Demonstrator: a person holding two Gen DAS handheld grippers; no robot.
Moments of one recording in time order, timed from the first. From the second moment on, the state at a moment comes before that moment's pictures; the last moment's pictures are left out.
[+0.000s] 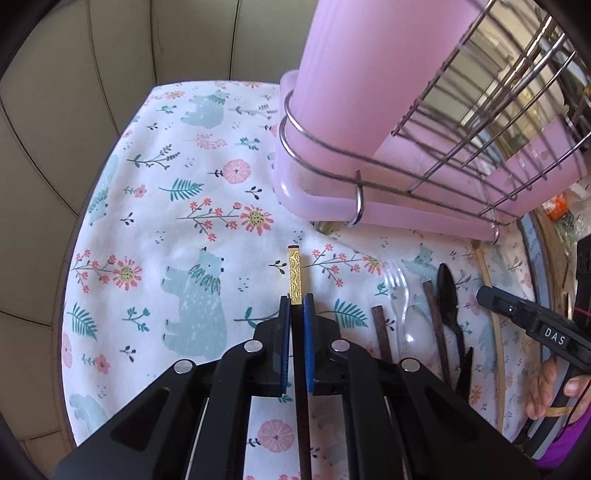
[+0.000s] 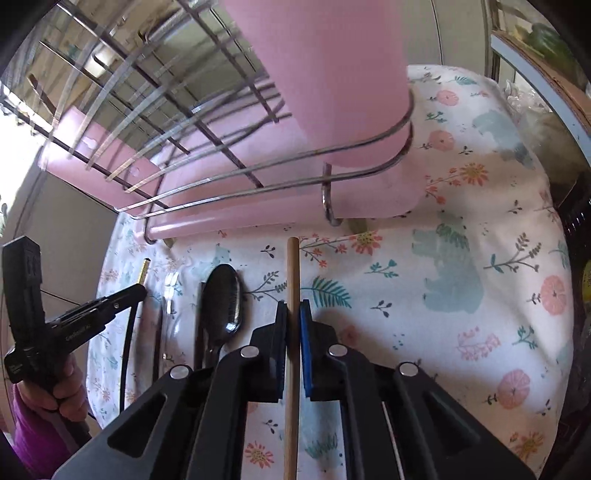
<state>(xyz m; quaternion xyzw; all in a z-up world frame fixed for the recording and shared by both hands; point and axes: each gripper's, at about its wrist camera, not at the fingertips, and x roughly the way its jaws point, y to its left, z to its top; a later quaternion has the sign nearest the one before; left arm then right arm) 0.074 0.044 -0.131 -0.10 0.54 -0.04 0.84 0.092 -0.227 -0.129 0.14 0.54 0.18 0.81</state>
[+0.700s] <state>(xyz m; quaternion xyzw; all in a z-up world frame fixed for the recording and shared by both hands) 0.001 0.079 -0.014 -0.19 0.33 -0.07 0.92 0.029 -0.265 -0.017 0.18 0.34 0.21 0.90</state>
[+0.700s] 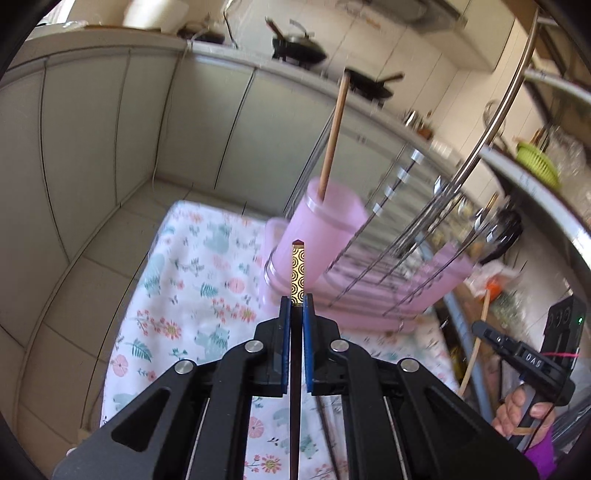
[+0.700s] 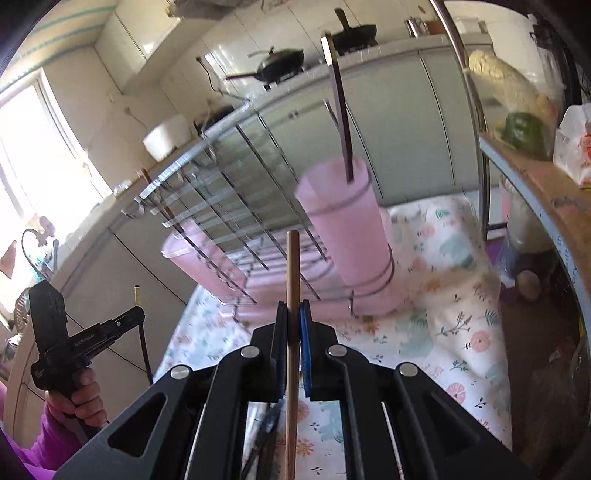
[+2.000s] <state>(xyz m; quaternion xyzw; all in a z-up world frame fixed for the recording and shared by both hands) 0.063 0.069 0.153 -0.11 0.14 -0.05 0.98 0.097 -0.292 0.138 0.12 0.02 0.09 0.99</state>
